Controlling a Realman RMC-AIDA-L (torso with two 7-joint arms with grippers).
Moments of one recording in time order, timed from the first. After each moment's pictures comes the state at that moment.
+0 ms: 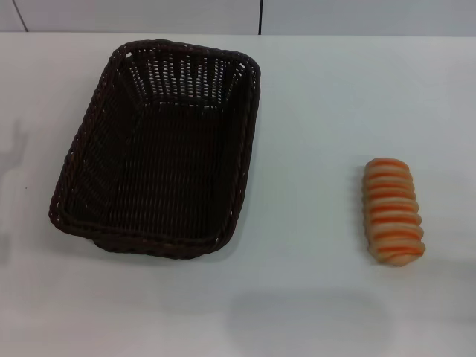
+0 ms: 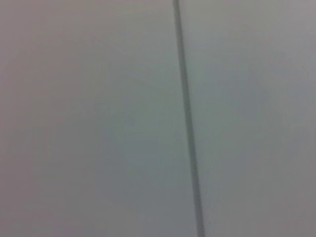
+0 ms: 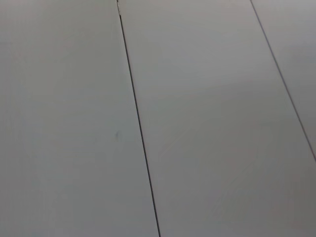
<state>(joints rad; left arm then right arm) -0.19 -2.06 -1.39 -0.33 2.62 1.36 0.03 -0.03 2.09 0.43 0.39 -1.77 -1.85 0.05</state>
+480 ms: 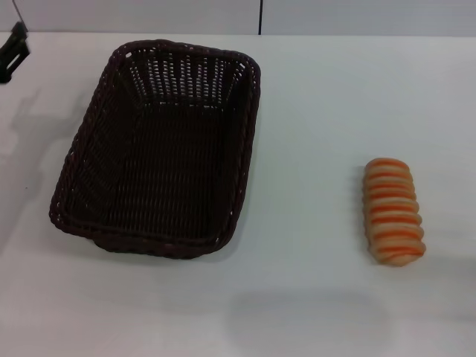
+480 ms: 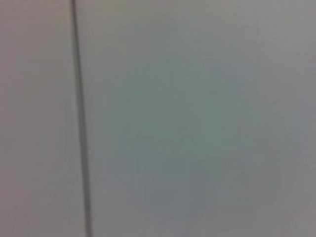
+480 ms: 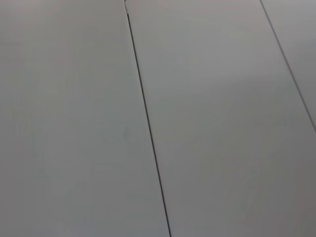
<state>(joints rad) -0.08 -1.87 -1.30 -0.96 2.89 0.62 -0.16 -0.02 2.09 0.41 0.39 -1.77 -1.85 0.05</state>
